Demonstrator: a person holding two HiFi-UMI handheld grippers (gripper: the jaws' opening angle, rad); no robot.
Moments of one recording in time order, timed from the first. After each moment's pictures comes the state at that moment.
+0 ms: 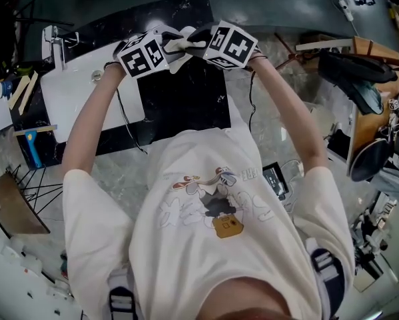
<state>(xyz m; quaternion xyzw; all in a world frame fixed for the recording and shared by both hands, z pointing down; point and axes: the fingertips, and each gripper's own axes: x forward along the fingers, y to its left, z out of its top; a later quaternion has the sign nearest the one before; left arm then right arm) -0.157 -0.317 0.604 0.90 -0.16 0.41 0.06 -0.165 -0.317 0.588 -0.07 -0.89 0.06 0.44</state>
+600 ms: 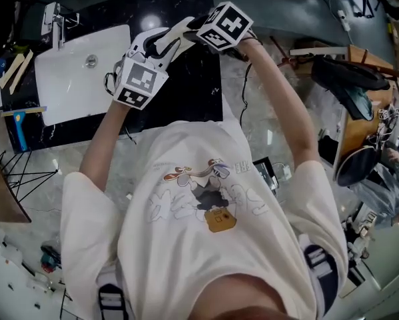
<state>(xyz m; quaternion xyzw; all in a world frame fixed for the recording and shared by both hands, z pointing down) -0.181 -0.295 0.522 0.84 -0.48 0.23 0.06 -0.176 -0.325 0.591 -0.05 -0.87 0.12 0.47</state>
